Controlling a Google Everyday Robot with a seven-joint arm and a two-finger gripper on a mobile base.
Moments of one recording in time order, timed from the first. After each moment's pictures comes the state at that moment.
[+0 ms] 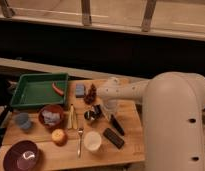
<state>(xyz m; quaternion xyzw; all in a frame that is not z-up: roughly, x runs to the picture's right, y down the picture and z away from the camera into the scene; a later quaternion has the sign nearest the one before) 0.073 0.178 0.867 -0.29 0.22 0.50 0.79</state>
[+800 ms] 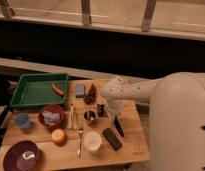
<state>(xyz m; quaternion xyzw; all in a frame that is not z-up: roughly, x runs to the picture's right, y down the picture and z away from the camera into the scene) 0.107 0.166 0.847 -0.26 0.25 0.51 0.78</state>
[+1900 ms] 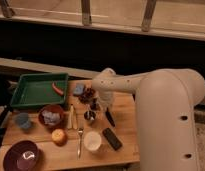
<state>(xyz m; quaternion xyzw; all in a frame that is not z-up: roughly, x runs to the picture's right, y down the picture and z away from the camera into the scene) 0.045 0.128 0.861 -0.27 0.22 0.50 0.79</state>
